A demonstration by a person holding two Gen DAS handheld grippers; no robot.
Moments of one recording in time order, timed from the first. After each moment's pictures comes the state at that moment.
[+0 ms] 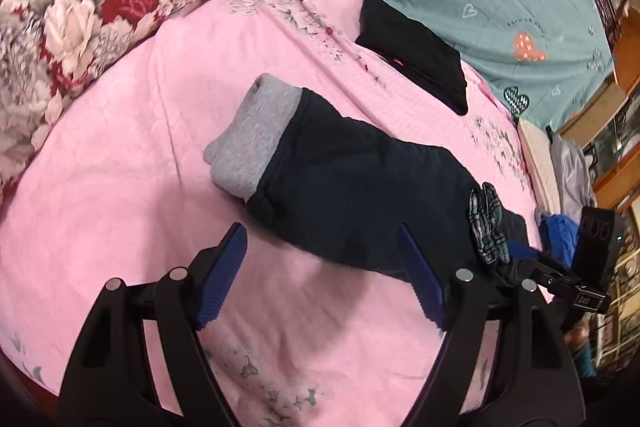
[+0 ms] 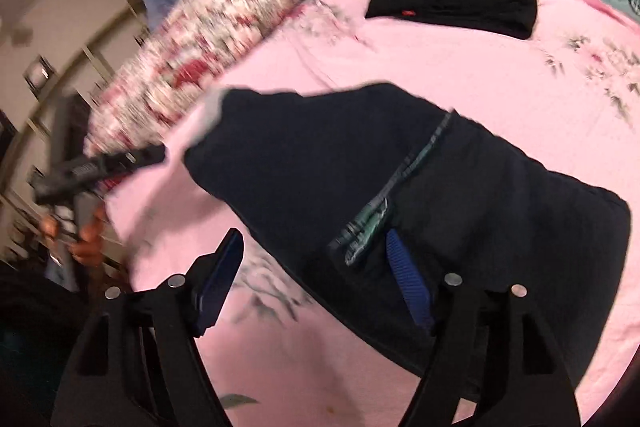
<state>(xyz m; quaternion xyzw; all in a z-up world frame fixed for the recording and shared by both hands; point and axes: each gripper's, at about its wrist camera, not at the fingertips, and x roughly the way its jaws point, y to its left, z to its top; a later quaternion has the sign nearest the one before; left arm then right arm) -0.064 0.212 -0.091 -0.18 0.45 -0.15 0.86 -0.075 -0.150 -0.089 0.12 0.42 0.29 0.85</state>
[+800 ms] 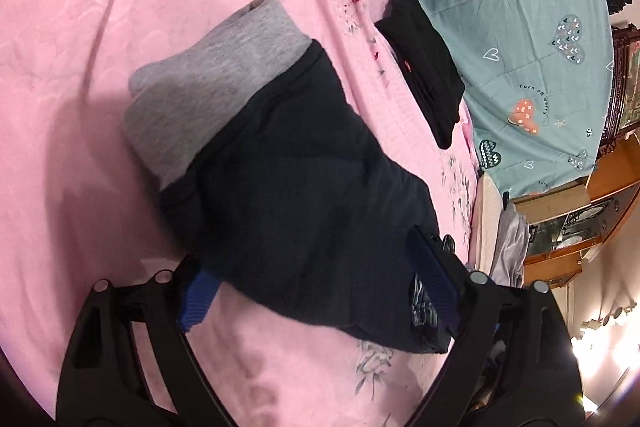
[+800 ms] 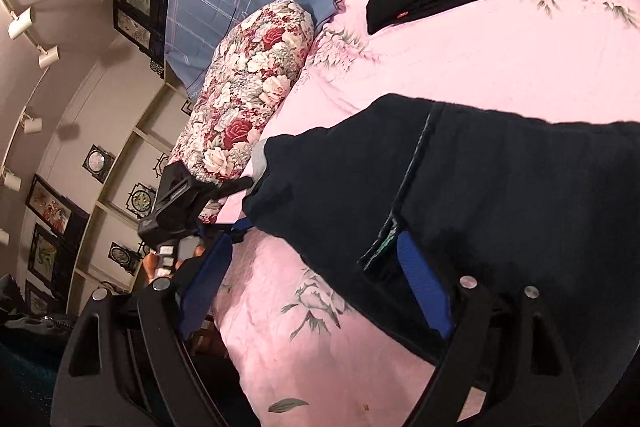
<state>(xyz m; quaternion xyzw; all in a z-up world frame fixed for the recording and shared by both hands) -0.013 0.193 -0.143 -0.38 0.48 -0.17 0.77 -0.079 -0.186 -0.096 0.27 0.41 0.33 0.81</state>
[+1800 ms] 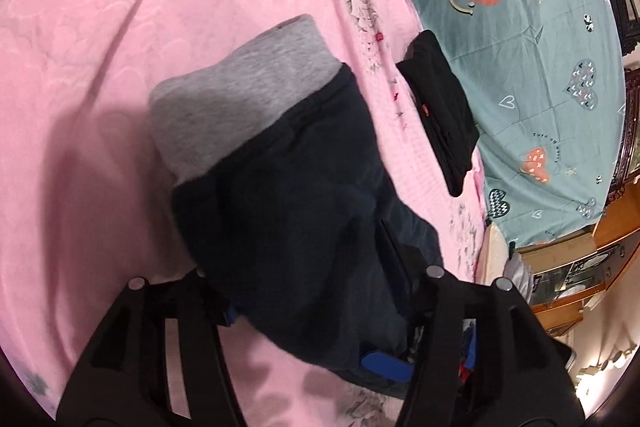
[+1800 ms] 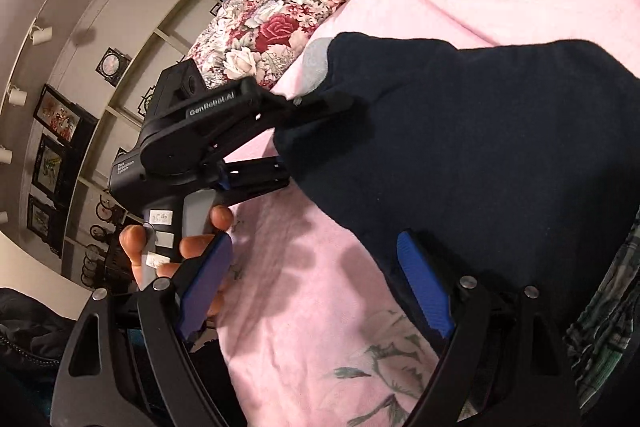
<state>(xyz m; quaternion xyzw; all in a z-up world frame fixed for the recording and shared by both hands) -0.008 0.193 -0.152 -0.43 0.44 -0.11 0.78 -0.026 -0.038 -0.122 0.15 0.49 0.44 0.74</state>
